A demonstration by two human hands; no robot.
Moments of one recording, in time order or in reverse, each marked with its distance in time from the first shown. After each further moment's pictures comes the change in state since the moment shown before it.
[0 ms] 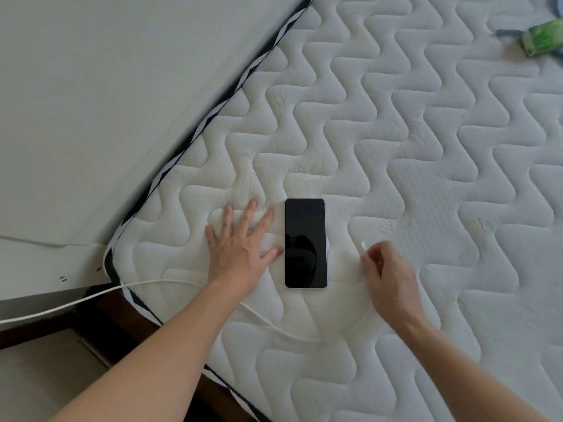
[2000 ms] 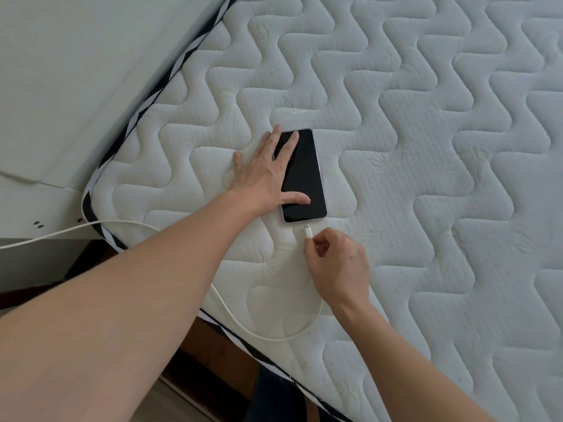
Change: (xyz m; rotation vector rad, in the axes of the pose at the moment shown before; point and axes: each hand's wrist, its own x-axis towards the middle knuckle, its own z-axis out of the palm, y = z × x) left_hand 0.013 0.051 -0.006 -0.032 -0.070 0.228; right_hand -0.085 -0.013 0.068 -0.042 0.060 0.017
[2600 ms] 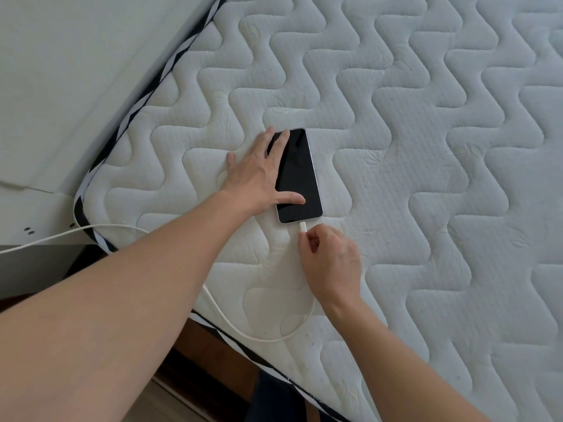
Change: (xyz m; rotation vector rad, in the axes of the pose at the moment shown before) left_hand 0.001 0.000 -0.004 -0.054 0.022 -0.007; right_hand 0.004 -0.003 0.007 0.009 0.019 -0.021
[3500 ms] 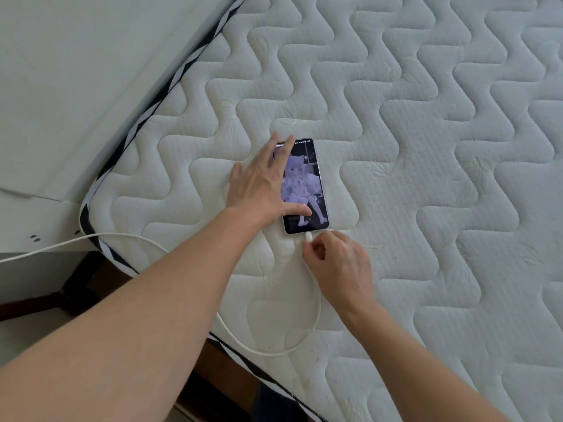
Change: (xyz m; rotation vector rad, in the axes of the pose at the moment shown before) left_hand -0.003 -0.001 0.002 -0.002 0.109 -0.015; right_hand 0.019 0.009 -0.002 -0.132 -0.025 -0.145
